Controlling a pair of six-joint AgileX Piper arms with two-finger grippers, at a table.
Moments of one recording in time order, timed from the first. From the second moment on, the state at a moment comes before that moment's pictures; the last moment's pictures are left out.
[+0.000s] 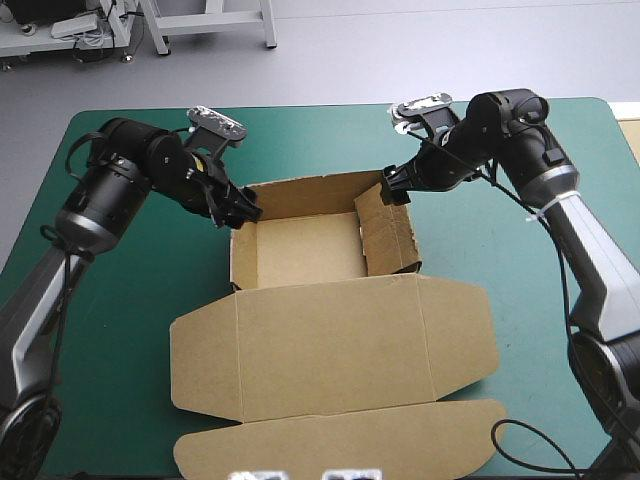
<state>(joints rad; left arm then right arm) -0.41 1.58 -1.68 0.00 1.24 0.15 0.32 1.76 -1.86 0.20 1.24 -0.14</state>
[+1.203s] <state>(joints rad) -0.41 0.97 -0.81 0.06 1.08 0.08 0.32 2.09 -1.92 0.16 1.23 -0.20</state>
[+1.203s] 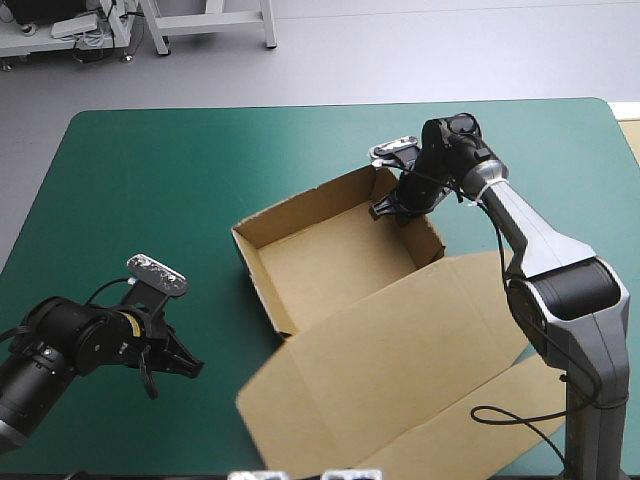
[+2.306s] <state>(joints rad) -0.41 0.97 -0.81 0.15 1.03 0.08 -0.45 2.09 -2.13 0.14 1.24 -0.25</state>
